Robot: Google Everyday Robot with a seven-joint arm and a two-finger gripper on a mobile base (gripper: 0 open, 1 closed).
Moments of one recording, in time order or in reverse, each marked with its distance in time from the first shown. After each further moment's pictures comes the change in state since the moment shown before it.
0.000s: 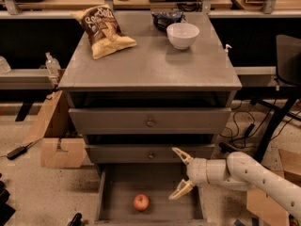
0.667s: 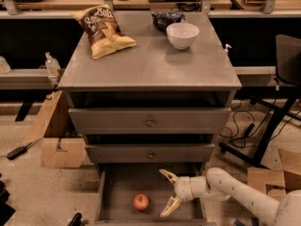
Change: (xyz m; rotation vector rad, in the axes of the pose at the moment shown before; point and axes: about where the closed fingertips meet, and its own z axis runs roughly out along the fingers) arm 0.117 0.055 0.097 -0.165 -0.073 0.086
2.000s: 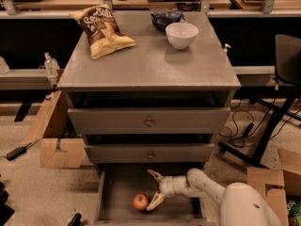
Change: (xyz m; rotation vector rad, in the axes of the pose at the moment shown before) arm 0.099 -0.051 0.103 -0.003 -0.021 0.025
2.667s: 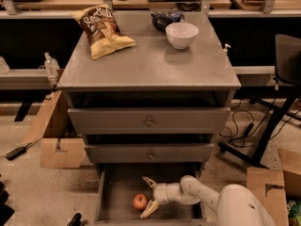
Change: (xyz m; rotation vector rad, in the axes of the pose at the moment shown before) arm 0.019 0.025 0.037 -0.003 0.024 0.019
